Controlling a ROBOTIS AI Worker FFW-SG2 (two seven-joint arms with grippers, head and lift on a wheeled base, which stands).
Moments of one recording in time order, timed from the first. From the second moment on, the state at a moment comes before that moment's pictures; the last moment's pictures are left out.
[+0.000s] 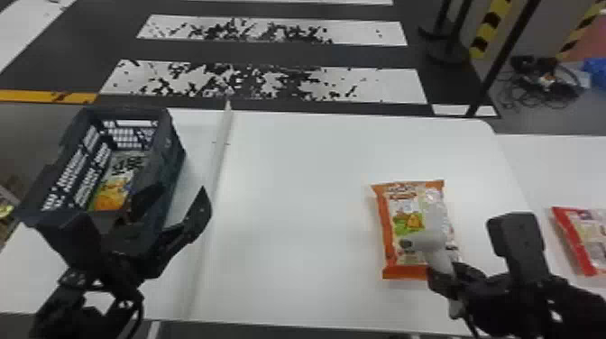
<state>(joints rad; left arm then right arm) 0.54 0.15 0.11 -2.03 0.28 0.13 -0.26 0.50 -0.29 -0.01 -2.41 -0.09 1.22 0.22</state>
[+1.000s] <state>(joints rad) 0.53 0.15 0.10 -2.03 0.28 0.13 -0.26 0.44 -0.29 -0.19 -2.33 -0.13 1.14 0.19</state>
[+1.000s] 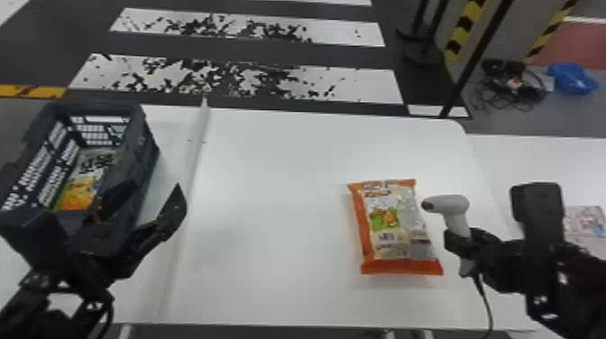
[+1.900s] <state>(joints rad) 0.54 0.15 0.10 -2.04 0.28 0.14 -0.26 0.22 -0.36 -0.22 -1.82 -0.15 0.84 0.20</state>
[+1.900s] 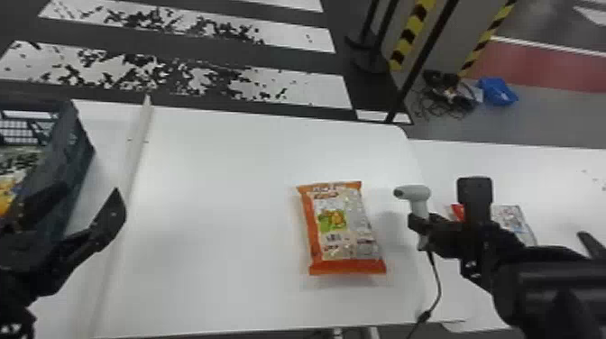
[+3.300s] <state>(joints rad) 0.58 0.15 0.10 -2.09 0.28 0.14 -0.26 0.27 -0.38 -0.25 -1.83 -0.21 0.80 0.20</state>
